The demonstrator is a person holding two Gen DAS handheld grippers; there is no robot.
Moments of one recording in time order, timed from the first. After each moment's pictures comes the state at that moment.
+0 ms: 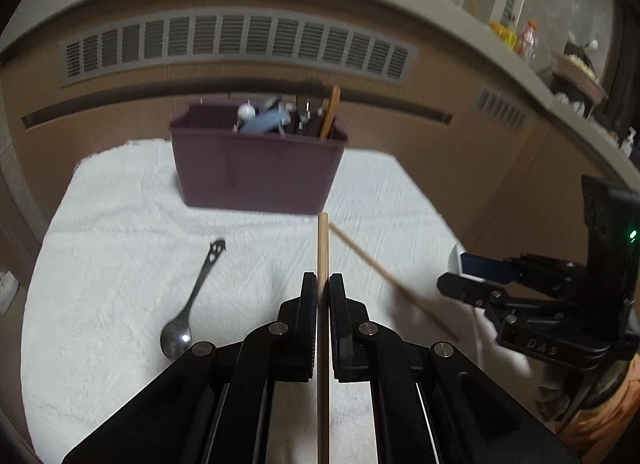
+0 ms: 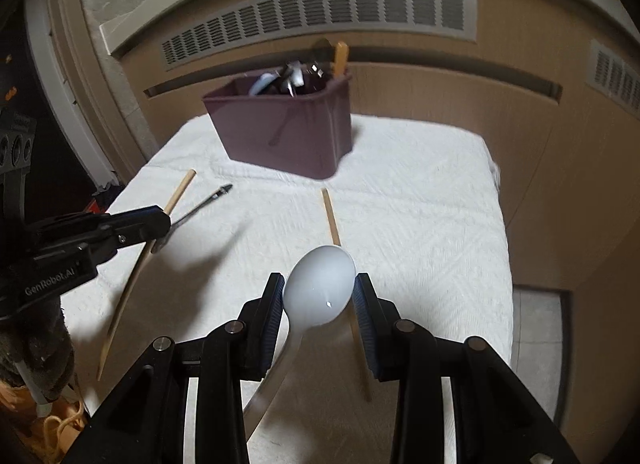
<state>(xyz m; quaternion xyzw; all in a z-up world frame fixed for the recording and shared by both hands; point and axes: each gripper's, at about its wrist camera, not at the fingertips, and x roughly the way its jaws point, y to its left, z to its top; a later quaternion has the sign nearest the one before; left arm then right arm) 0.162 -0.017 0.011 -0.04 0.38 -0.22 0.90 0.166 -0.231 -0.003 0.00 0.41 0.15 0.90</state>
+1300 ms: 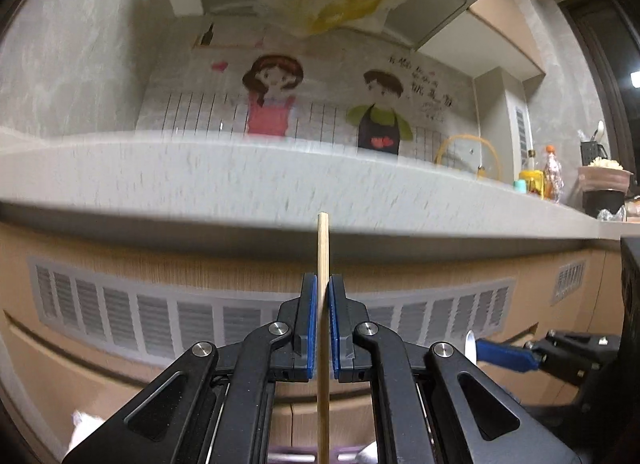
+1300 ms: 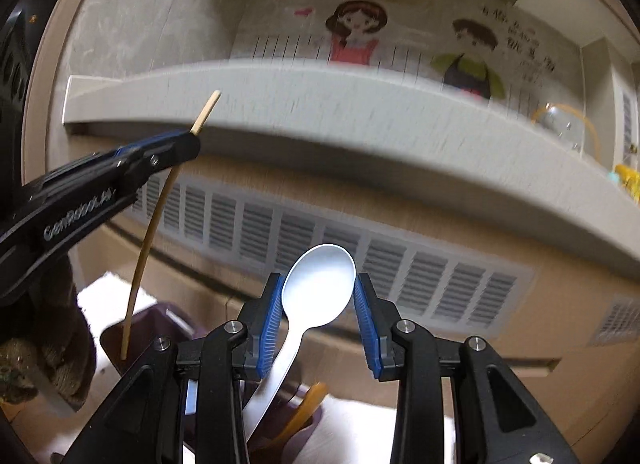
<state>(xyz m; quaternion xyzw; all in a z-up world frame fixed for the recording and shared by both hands) 0.380 0.006 0.070 -0.04 0.03 -0.18 0.98 0.346 -0.159 0.074 -0.11 0.15 0.08 0.98</state>
